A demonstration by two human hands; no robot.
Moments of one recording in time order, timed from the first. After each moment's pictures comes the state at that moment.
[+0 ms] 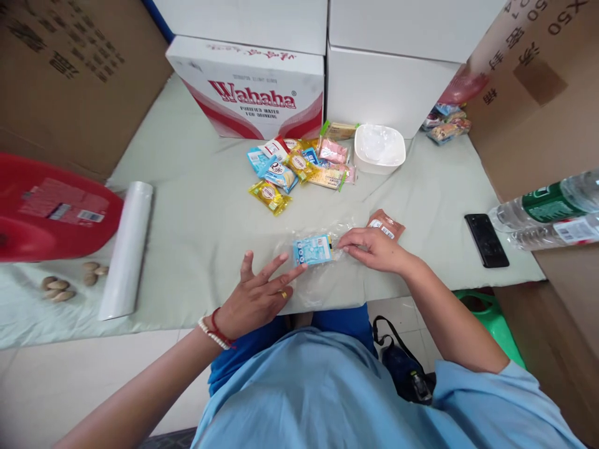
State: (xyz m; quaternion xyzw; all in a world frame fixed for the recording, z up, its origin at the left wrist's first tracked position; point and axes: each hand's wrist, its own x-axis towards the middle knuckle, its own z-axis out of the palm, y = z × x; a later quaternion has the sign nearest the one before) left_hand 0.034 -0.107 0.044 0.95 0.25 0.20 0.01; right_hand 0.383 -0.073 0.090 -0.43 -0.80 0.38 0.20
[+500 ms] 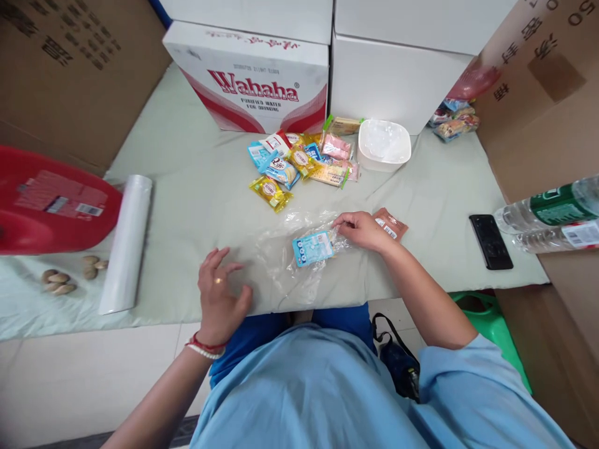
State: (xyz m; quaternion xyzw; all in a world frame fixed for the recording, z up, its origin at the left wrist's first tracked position) left_hand -0.003 -0.128 0.015 0.76 0.57 0.30 0.09; right_hand 0.365 -0.030 0.058 -0.57 -0.63 0.47 0.22
